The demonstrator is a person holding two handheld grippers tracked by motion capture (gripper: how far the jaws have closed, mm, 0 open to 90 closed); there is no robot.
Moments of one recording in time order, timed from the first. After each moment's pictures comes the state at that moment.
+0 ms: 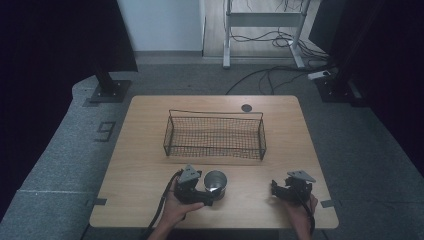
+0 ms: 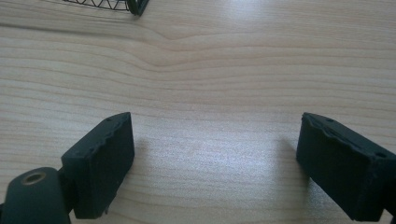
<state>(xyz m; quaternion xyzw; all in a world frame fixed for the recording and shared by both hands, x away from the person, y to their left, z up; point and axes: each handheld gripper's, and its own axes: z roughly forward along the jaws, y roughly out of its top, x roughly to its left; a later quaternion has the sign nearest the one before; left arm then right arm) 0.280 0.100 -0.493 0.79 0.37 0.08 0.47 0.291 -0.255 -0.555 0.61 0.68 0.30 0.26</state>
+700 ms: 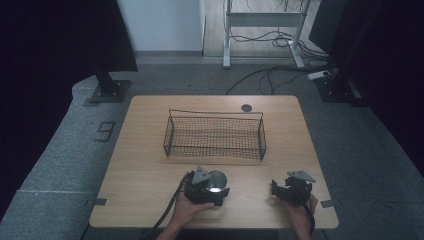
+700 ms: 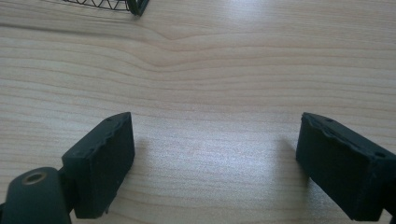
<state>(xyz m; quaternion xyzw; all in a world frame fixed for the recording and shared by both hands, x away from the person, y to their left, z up) 0.285 0.074 -0.512 0.80 0.38 0.10 0.45 0.291 -0.255 -0.555 0.61 0.68 0.30 0.26</state>
